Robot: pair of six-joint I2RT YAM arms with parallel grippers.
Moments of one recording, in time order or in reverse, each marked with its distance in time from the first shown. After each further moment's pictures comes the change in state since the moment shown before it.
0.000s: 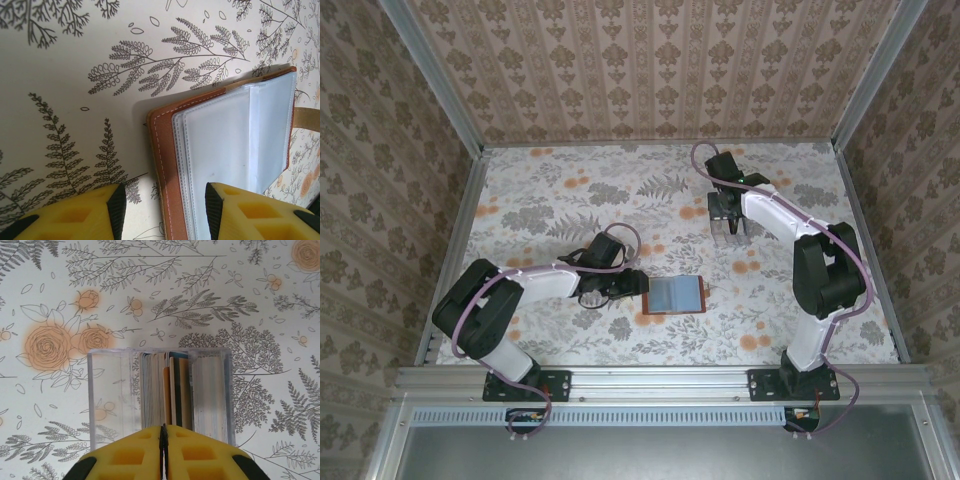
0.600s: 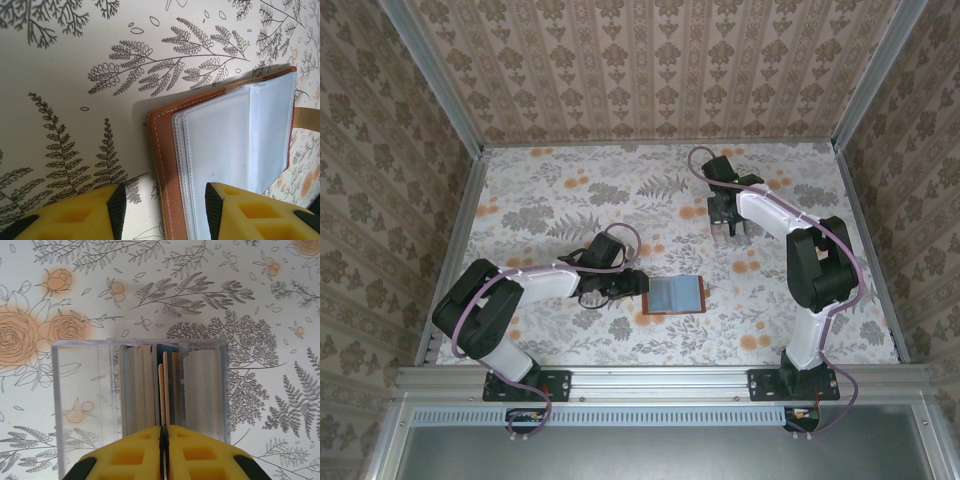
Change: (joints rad) left arm -0.001 0.000 0.000 0.000 -0.001 0.000; right arm 0.000 0.057 0.013 -0.031 0.046 -0.008
